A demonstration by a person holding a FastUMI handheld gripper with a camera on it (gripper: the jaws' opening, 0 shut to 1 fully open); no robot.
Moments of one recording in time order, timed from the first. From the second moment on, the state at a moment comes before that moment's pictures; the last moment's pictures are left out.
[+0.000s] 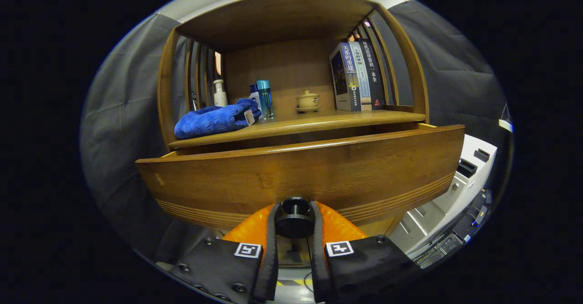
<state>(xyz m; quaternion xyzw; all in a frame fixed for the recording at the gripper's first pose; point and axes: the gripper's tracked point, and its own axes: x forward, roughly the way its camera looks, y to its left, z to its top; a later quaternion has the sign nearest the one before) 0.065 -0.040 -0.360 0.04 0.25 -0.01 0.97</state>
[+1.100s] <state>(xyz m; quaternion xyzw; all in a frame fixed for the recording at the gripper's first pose) -0.014 -0.036 -0.345 0.06 0.28 -0.01 0.96</state>
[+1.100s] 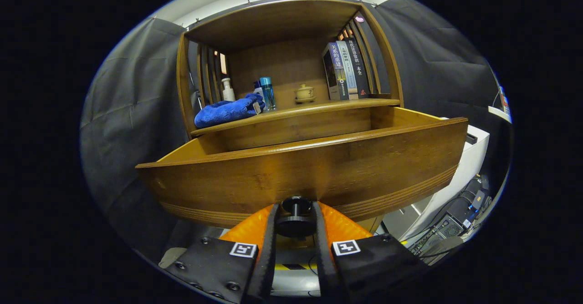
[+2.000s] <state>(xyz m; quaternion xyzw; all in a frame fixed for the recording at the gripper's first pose) 0.148 -0.042 -0.203 -0.14 0.31 0.06 0.94</state>
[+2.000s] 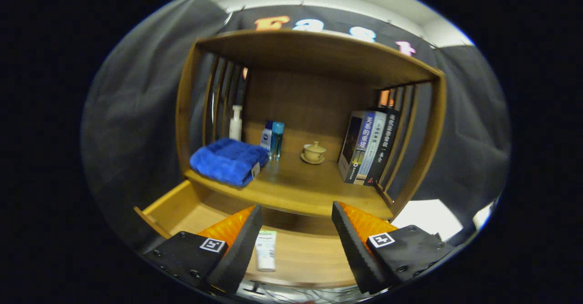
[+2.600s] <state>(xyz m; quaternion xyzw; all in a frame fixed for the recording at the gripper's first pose) 0.098 -0.018 -0.369 -0.09 0.62 0.08 0.78</state>
